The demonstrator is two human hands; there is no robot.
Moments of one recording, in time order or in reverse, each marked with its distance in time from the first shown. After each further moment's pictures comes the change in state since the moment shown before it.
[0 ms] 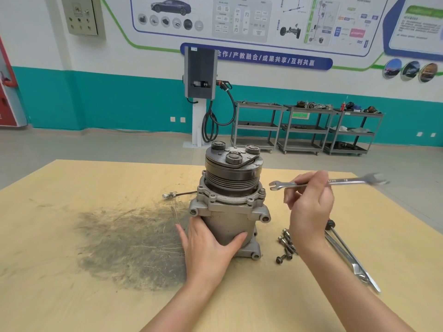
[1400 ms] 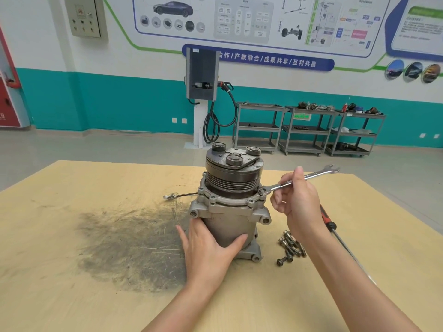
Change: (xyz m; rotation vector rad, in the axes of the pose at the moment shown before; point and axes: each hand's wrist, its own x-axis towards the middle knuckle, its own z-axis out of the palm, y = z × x) left_hand -0.002 0.008 -0.005 -0.021 -0.018 -0.045; right_hand 0.021 0.012 -0.002 0.082 -0.229 0.429
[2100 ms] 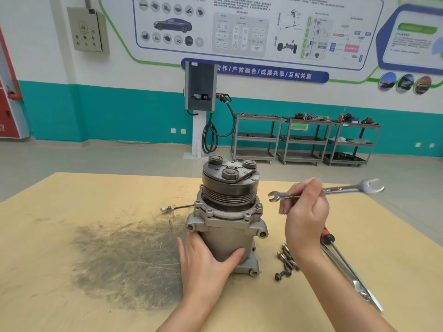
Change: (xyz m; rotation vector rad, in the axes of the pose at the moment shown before) left_hand 0.002 -0.002 0.001 -0.046 -0.049 -0.029; right_hand -0.012 -0.006 0.009 -0.125 0.197 -0.514
